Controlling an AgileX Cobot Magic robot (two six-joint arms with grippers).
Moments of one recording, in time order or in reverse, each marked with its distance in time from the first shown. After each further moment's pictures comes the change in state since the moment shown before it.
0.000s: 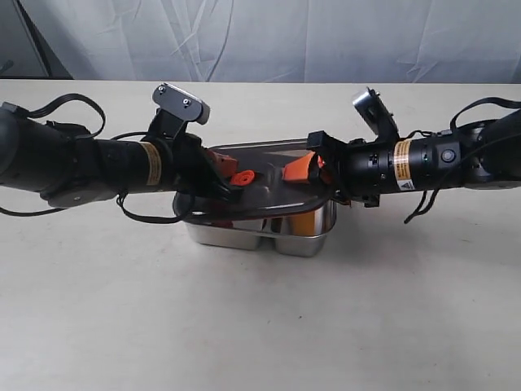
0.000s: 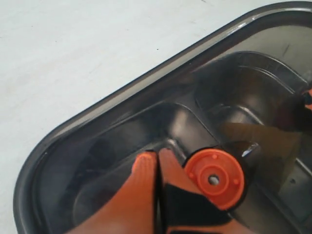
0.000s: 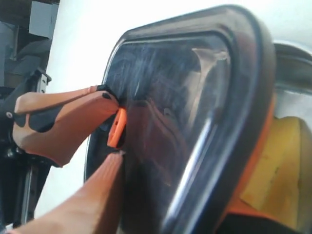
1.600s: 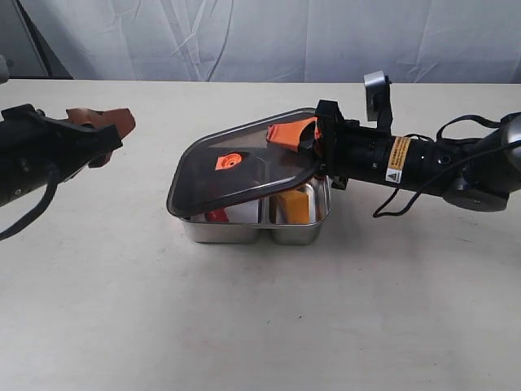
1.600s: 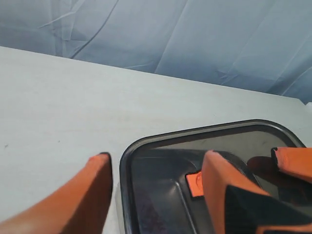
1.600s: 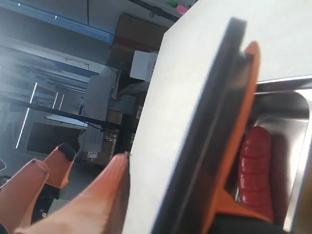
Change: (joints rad) left arm 0.123 -0.670 0.428 -0.505 -0.028 -0.002; right arm 0.009 0.093 0.010 0.365 -0.351 -0.214
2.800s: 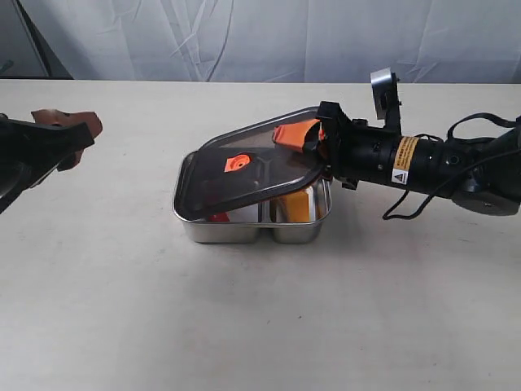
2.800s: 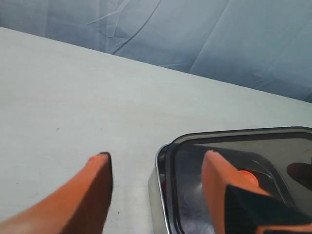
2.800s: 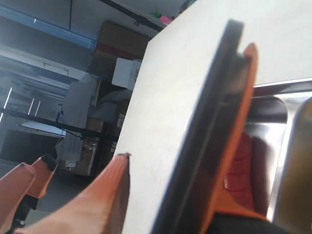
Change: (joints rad) left arm 0.000 -0.128 0.012 -0.250 0.188 0.194; right arm 0.001 -0.067 0.054 0.041 0.080 -0.047
